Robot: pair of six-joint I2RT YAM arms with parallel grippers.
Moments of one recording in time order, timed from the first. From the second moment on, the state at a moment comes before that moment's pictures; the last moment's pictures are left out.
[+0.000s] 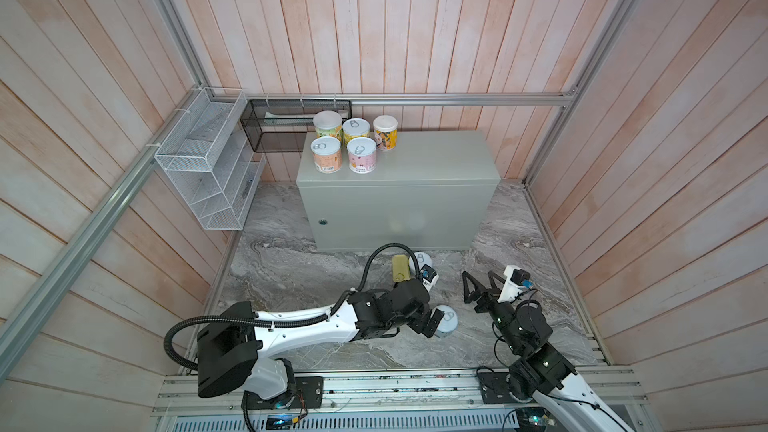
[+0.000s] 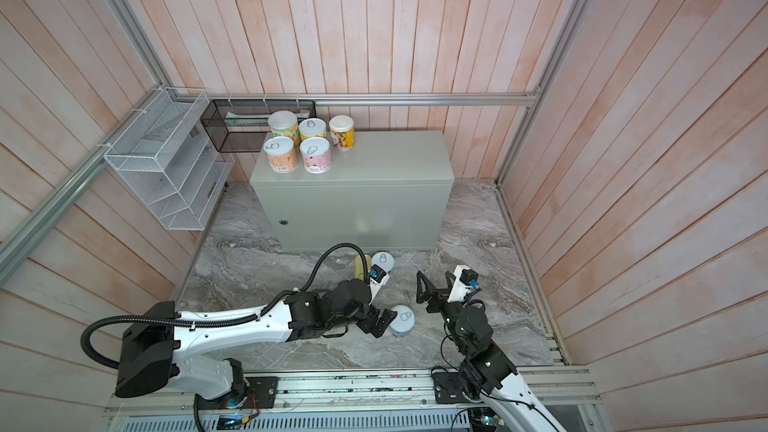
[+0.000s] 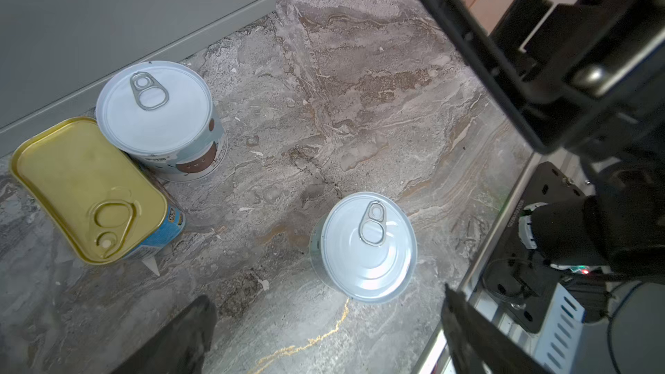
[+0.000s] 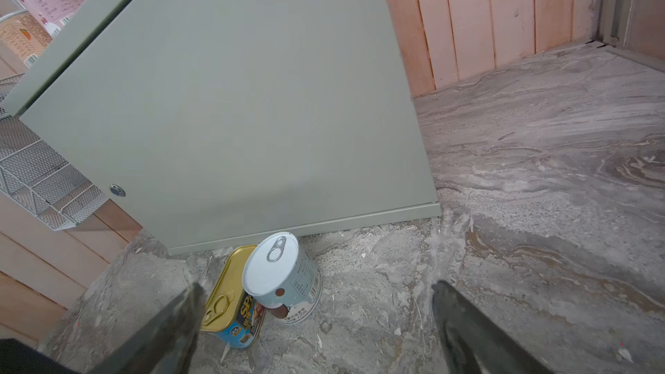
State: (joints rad) left arm -1.19 1.48 0.96 -0.22 -0.13 -0.39; right arm 0.57 0.18 0.06 0.05 0.25 0.51
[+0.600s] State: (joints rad) left arm -1.20 1.67 1.06 -0.21 -0.03 -0.35; right arm 0.57 0.07 0.05 -0.10 0.31 0.55
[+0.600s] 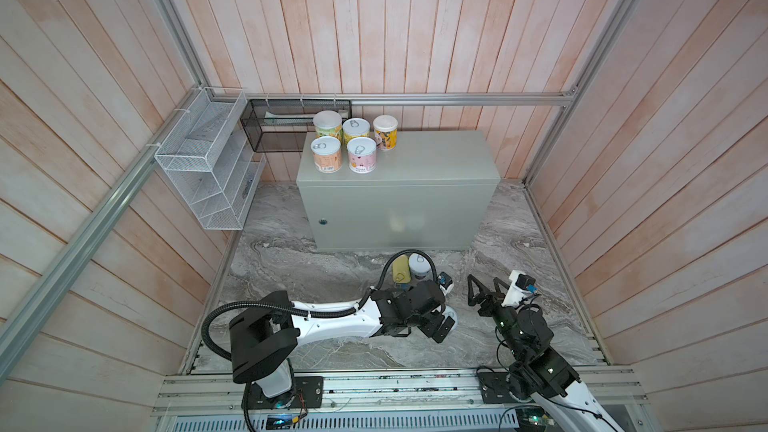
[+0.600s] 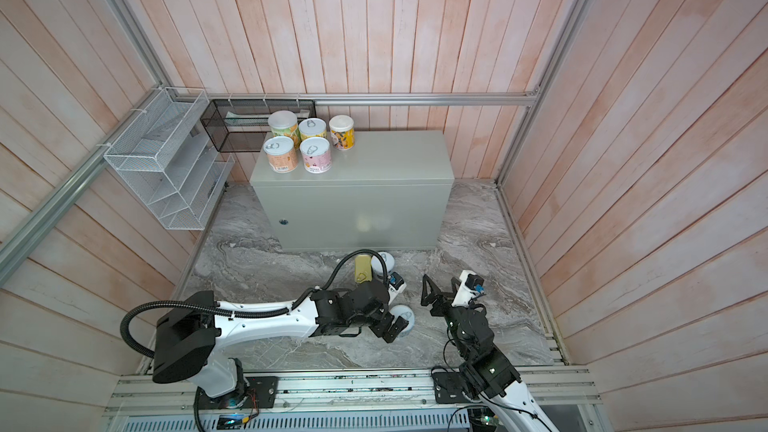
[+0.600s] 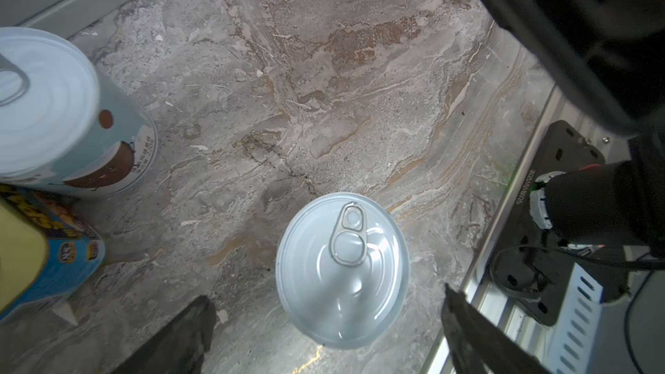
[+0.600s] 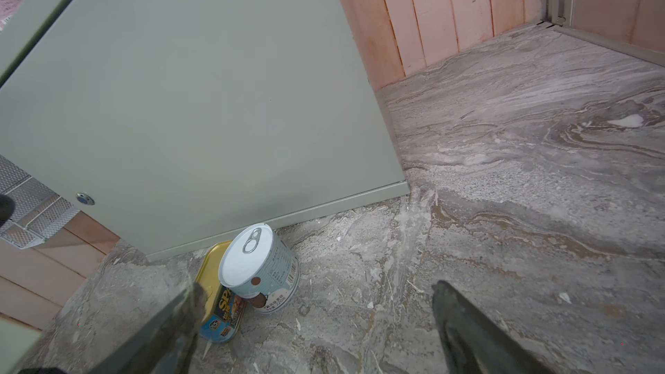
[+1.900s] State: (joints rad) left arm -1.21 1.87 1.22 -0.32 -0.09 -0.36; right arm 0.56 0.07 0.04 -0.10 0.33 0.56
